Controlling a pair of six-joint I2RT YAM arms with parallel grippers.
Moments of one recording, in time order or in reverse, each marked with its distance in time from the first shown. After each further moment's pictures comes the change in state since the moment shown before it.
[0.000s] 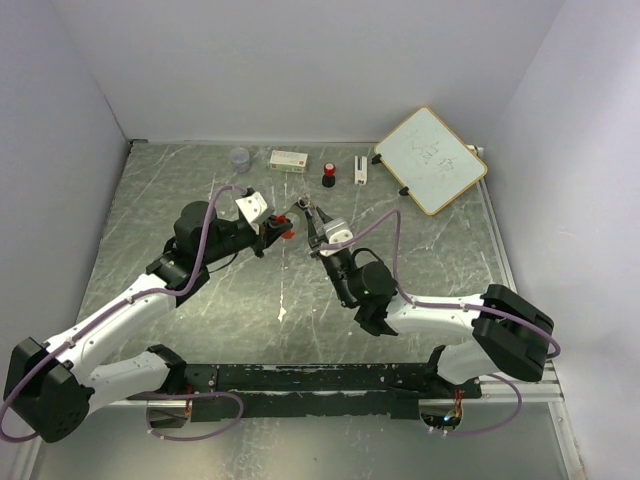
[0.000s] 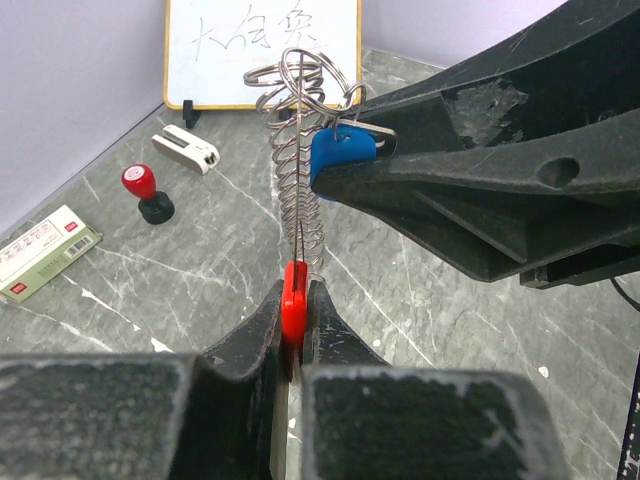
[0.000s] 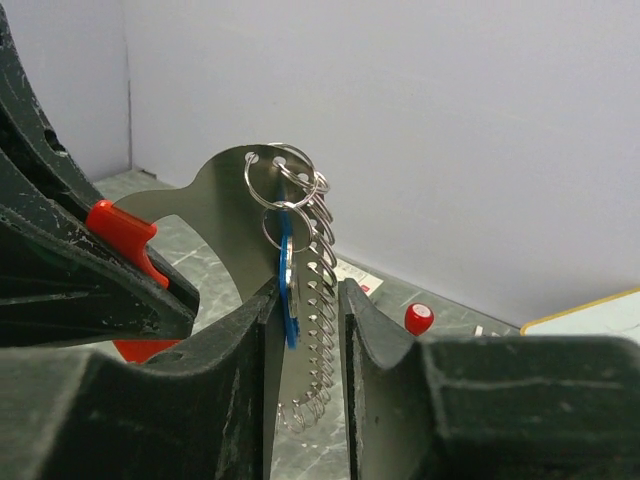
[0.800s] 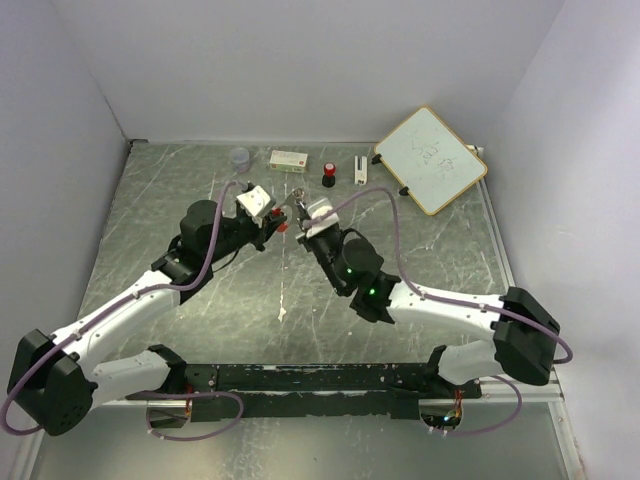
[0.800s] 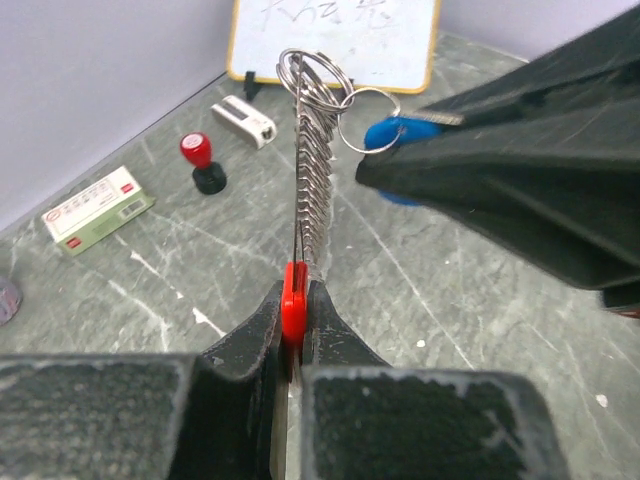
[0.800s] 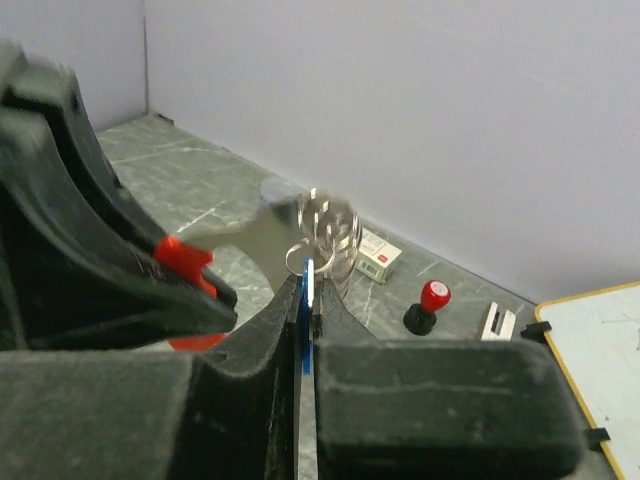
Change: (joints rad) left arm -0.003 0.026 0.000 0.008 -0.133 0.004; right arm 0.000 -0.027 0.150 -0.327 -0.011 0.067
